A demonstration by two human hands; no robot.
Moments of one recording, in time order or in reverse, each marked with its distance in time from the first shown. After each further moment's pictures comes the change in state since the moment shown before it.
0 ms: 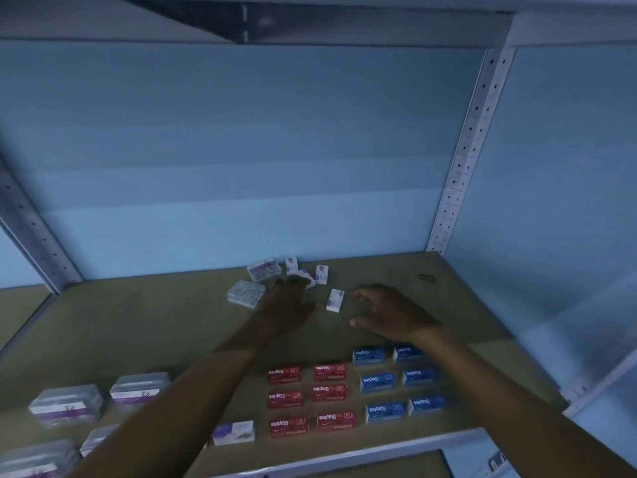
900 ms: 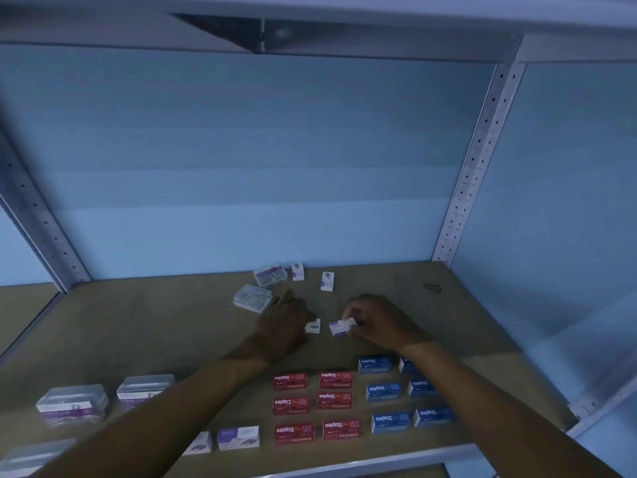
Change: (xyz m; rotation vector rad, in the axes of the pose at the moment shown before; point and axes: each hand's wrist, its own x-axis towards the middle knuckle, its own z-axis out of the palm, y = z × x) left_hand -0.019 -0.024 0.015 0.361 0.106 0.289; right_hand 0.025 0.002 0.030 0.010 0.097 -0.165
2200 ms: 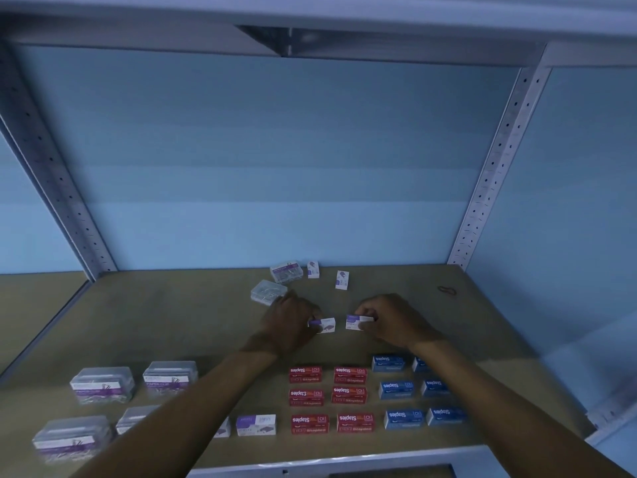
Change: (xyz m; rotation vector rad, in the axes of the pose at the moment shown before) left_hand -0.021 -0.004 -0.013 -0.316 0.084 -0.115; right_hand -0.001 -0.011 -0.004 -0.015 -0.021 0.035
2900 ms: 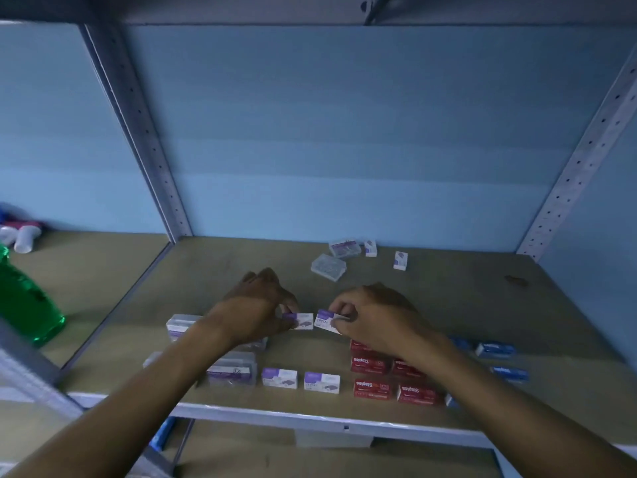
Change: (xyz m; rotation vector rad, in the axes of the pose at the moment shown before) left_hand -0.127 -0.059 -0.095 0.135 -0.035 -0.054; right_hand -0.022 -0.157 0.033 -0.066 -0.081 -0.129
